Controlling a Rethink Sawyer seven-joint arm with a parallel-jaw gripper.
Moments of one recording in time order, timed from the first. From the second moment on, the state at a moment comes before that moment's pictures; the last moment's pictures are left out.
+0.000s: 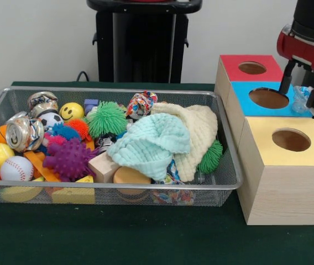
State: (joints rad) arm 0.32 -0.51 -0.36 1.42 0.43 0.75 2.44
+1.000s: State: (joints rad) arm 0.32 -0.51 -0.36 1.42 0.43 0.75 2.44
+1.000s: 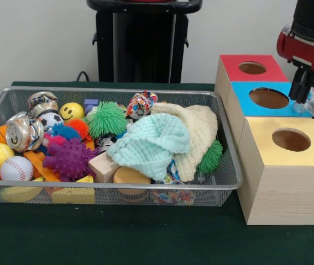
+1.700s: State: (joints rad) arm 0.32 -0.51 -0.36 1.42 0.43 0.74 2.44
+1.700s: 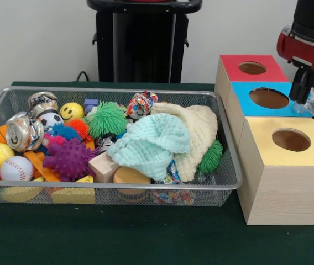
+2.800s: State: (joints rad) arm 0.27 -0.52 -0.36 1.43 0.43 0.74 2.44
